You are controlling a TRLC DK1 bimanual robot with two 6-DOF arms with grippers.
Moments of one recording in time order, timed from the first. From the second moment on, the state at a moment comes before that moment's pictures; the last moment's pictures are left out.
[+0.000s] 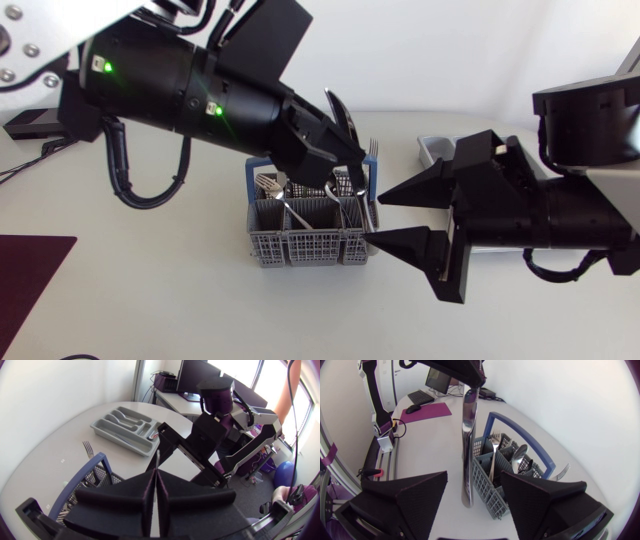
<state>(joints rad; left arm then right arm) -0.75 1.40 1.34 -0.57 0.47 0.10 0.51 1.00 0.74 -0.35 -0.51 -0.41</state>
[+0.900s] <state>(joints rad) -0.73 1.40 1.29 -0.53 0.53 0.07 0.54 1.11 0.79 -0.40 -0.62 -0.36</state>
